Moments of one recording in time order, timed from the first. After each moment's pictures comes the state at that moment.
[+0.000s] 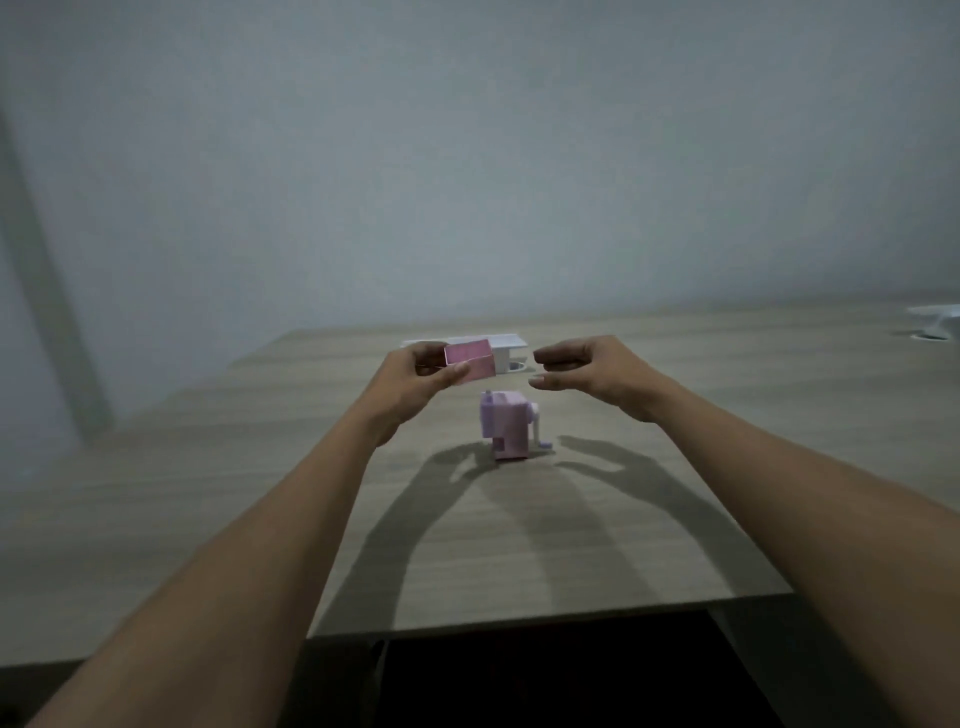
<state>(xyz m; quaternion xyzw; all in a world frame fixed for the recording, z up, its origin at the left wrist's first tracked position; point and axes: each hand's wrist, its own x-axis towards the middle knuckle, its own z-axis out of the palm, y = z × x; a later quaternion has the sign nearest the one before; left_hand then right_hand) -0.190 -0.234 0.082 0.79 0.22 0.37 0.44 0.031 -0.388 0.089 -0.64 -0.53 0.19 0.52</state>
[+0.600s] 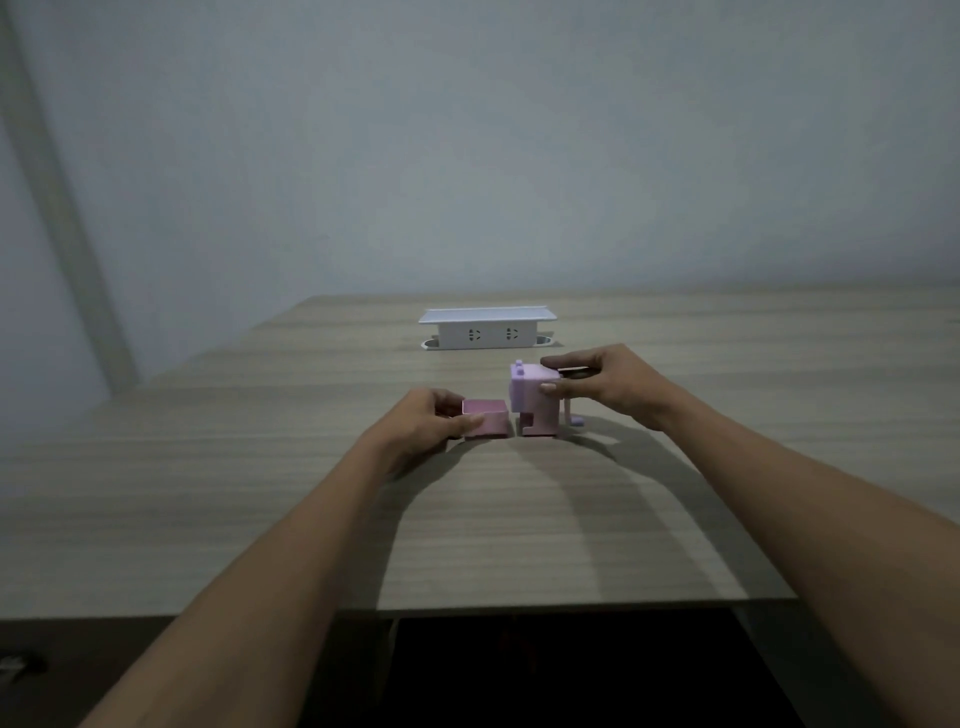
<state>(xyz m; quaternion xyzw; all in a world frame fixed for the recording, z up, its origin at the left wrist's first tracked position) -0.210 -0.213 0.011 0.79 0.32 0.24 0.47 0.024 -0.349 0.044 -0.64 -0.55 0.22 0.50</state>
